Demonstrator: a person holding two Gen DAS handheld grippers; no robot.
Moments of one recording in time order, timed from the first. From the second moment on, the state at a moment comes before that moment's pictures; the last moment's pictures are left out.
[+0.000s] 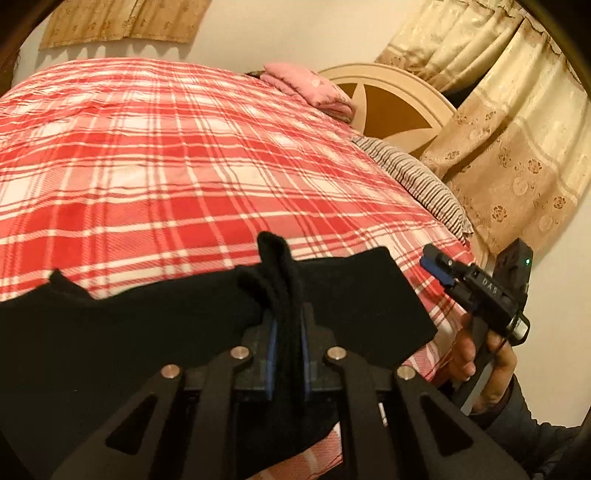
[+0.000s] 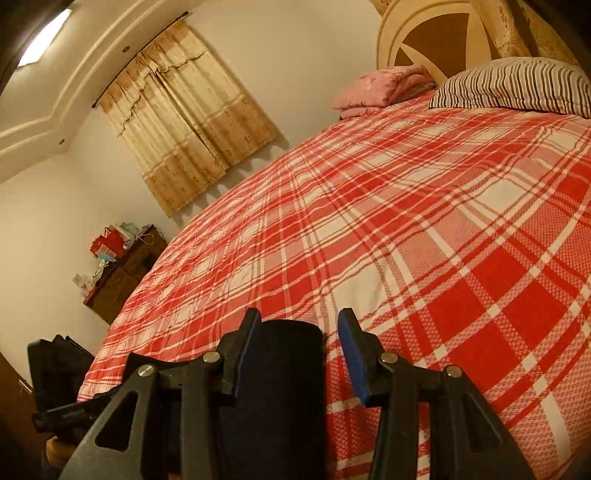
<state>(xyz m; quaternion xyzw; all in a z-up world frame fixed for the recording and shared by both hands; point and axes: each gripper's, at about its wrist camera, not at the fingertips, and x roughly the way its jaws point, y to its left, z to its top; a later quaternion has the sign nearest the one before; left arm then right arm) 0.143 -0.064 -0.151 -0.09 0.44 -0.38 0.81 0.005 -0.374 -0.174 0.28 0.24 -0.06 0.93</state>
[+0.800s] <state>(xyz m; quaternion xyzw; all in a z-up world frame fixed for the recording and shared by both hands) 0.141 -0.051 -0.181 -0.04 0.44 -0.31 0.84 0.027 -0.293 -0.186 0.11 0.32 0.03 0.94</state>
